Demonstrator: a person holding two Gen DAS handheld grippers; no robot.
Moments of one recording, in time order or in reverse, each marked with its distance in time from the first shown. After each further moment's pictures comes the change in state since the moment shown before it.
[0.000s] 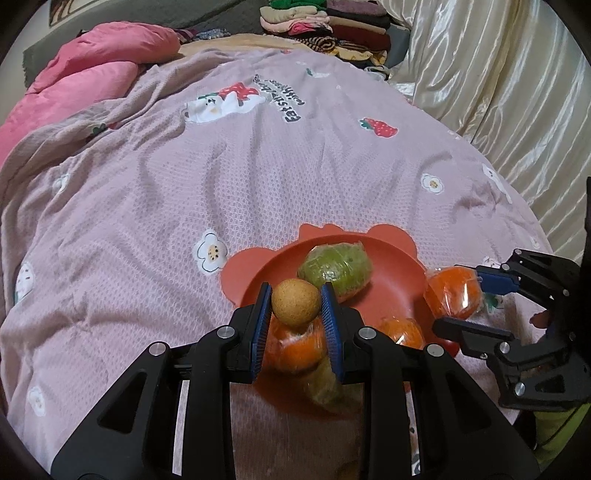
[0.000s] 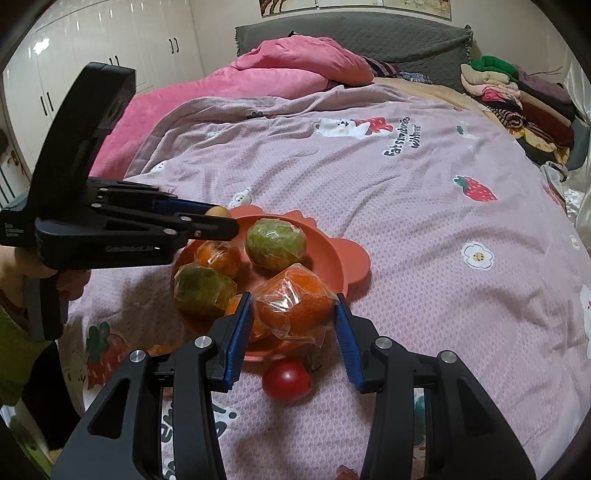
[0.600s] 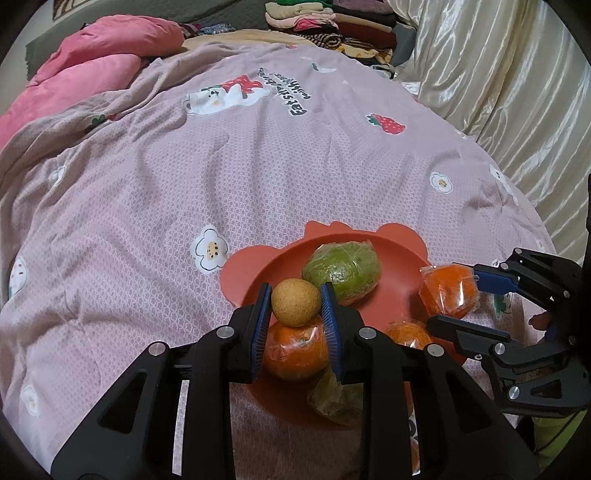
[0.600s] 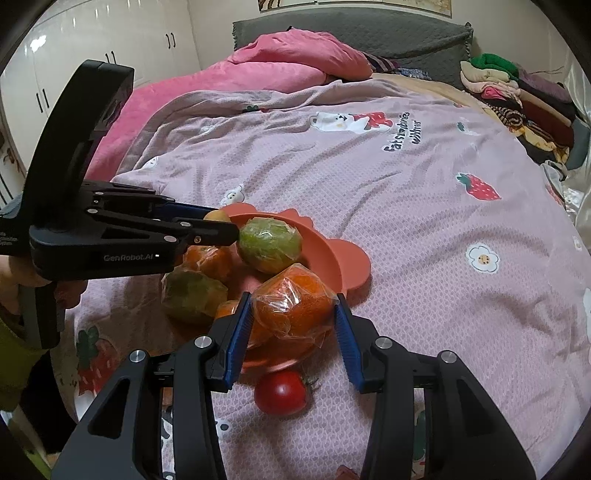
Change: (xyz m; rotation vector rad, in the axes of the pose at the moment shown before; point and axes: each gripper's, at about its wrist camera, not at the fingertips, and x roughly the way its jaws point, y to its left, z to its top) left arm 0.009 0.004 0.000 -0.019 0.011 0.001; right arm 0.014 -0.002 0.006 -0.005 0.020 -0.014
